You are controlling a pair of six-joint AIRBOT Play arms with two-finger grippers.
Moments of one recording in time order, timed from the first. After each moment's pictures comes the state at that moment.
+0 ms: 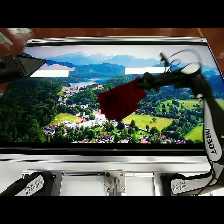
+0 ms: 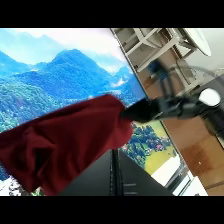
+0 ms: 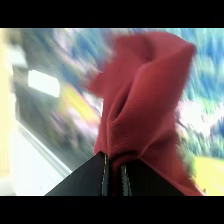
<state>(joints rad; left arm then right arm) 0.23 -1.08 1.27 0.26 -1.22 -1.00 -0.05 -1.61 1.56 -0.59 1.26 1.32</state>
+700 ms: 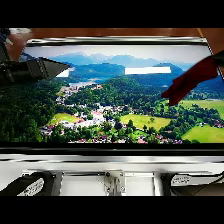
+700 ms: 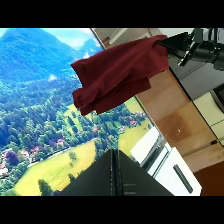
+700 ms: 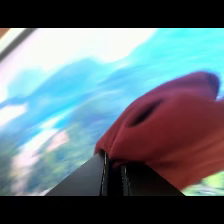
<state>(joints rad) 0.01 -1.09 1.27 0.26 -1.17 -1.00 -0.57 -1.59 1.96 -0.83 1.40 1.53</state>
